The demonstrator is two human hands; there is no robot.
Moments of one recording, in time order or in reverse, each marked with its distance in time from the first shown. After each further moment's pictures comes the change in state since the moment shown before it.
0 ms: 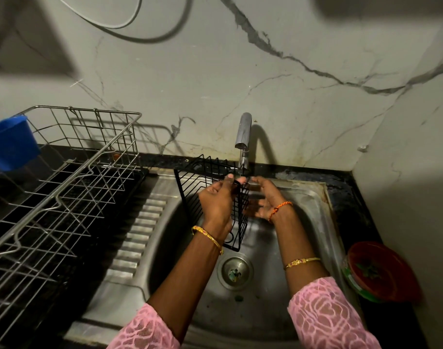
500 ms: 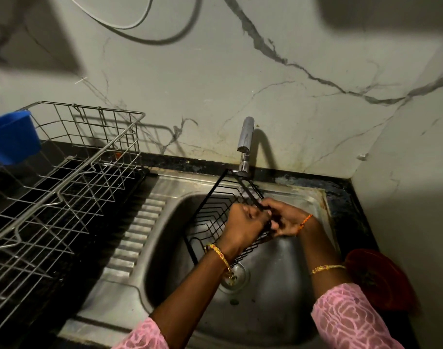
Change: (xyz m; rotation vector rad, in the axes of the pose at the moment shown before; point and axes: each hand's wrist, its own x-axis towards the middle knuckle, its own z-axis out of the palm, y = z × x) left_hand -0.022 -0.036 -0.004 0.641 -0.390 0.135; right_hand -0.016 0.004 -0.052 -0.317 -0.301 0.088
